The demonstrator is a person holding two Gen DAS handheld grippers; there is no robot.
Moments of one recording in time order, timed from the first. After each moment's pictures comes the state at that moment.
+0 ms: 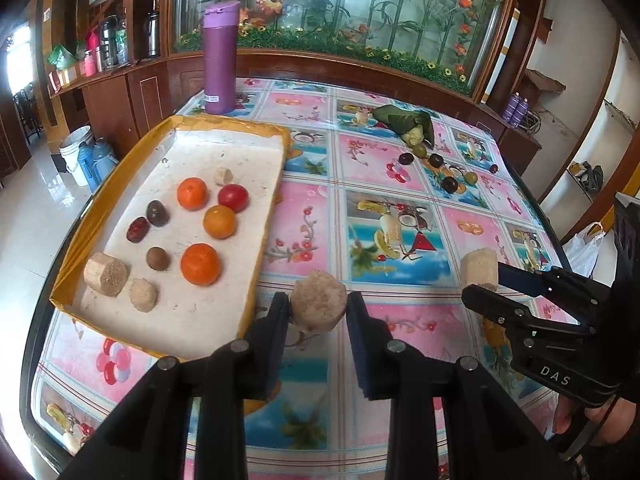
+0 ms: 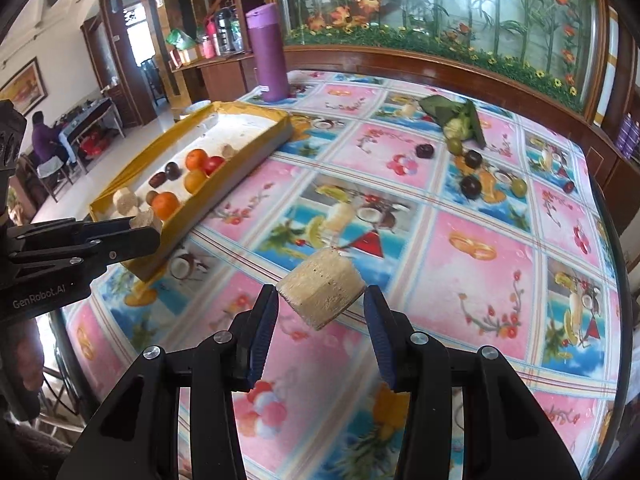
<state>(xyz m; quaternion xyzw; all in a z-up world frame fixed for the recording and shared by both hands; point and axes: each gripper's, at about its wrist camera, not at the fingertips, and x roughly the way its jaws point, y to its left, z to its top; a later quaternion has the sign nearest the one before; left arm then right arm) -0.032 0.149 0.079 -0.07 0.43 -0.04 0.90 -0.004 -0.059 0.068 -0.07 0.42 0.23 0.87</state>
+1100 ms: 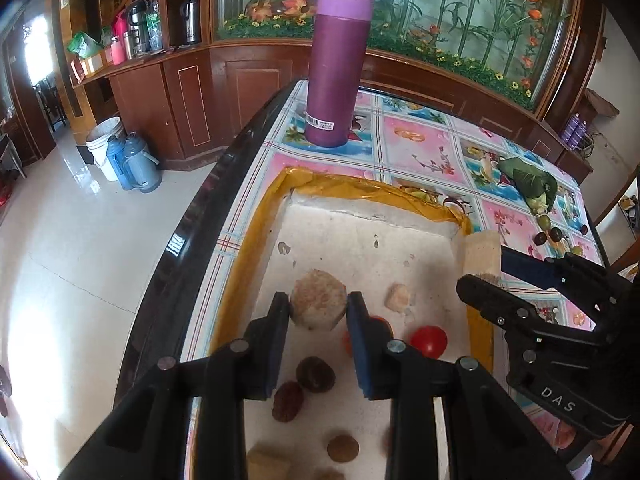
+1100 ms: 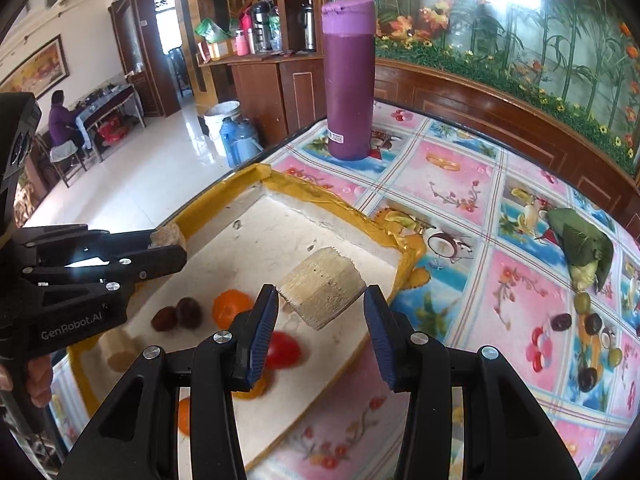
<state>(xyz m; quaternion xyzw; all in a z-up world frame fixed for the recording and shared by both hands) 0.120 0.292 0.065 -0.06 0.46 0.02 0.88 0.143 0.125 0.068 -0.10 0.41 0.28 0.86</state>
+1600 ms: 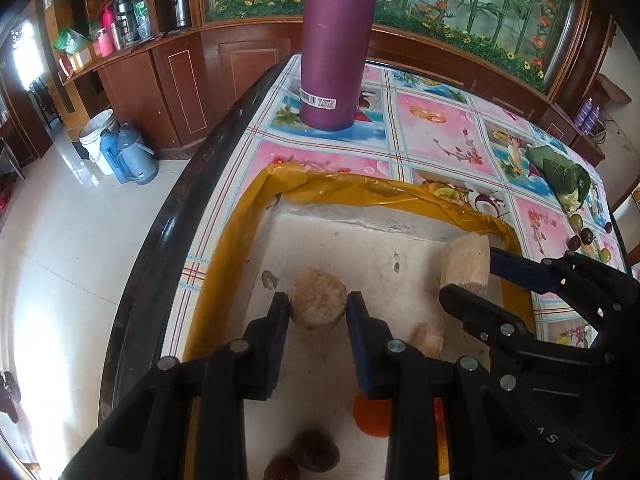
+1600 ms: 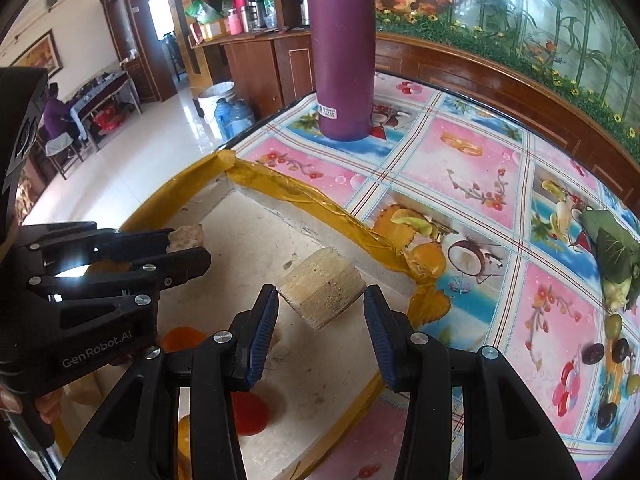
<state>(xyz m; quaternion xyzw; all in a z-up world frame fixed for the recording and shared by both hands) 0.167 0.289 0.032 -0.05 0.50 0.02 0.87 0.191 0.143 0.033 -0.11 0.45 0.28 0.84</state>
